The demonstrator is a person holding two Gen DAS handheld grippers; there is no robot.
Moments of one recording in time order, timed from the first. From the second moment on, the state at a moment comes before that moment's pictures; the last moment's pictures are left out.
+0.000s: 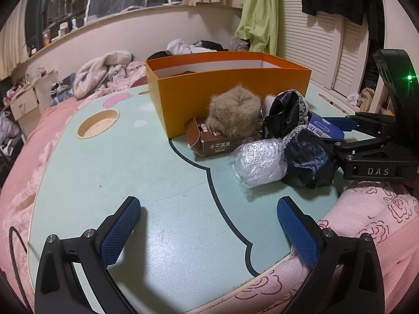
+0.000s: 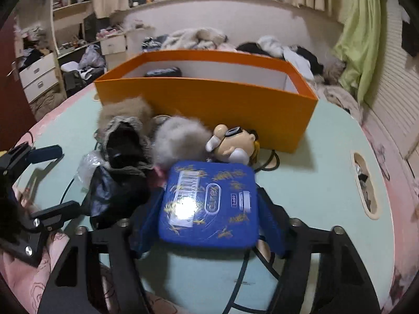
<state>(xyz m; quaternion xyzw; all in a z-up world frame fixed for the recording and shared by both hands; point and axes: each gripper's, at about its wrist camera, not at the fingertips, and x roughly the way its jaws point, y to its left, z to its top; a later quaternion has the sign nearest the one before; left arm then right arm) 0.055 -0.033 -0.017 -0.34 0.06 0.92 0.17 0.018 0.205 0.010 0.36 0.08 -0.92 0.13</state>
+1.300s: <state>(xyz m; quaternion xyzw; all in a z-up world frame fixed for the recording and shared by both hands) 0.049 0.025 0.073 -0.26 0.01 0.92 0.28 0.044 0.262 0.030 0.25 -0.08 -0.95 0.16</state>
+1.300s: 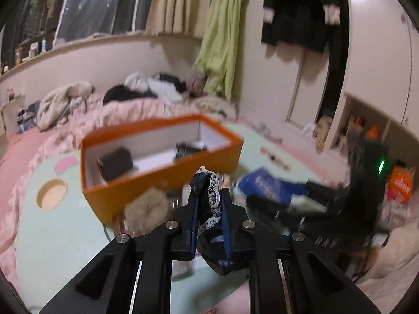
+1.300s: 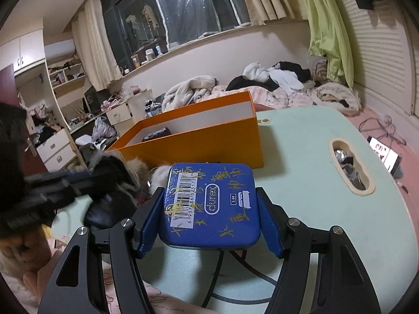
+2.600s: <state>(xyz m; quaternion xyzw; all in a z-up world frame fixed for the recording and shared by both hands) 0.049 -0.038 0.018 -0.32 0.02 0.94 0.16 0.041 0.231 0.028 0.33 0.03 -0.93 0.13</state>
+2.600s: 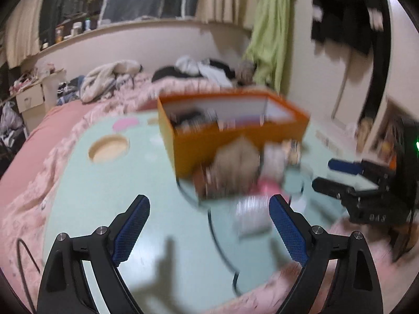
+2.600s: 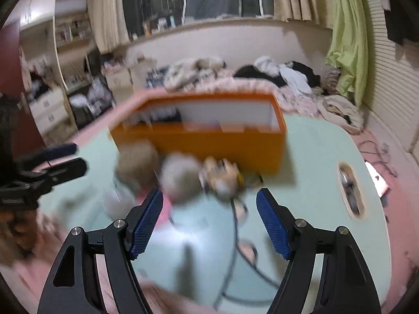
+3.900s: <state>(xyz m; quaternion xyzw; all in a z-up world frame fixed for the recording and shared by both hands) 0.015 0.001 0.002 -0.37 0.02 0.91 0.20 -0.021 0.208 -0.019 0.35 0.07 -0.93 0.12</state>
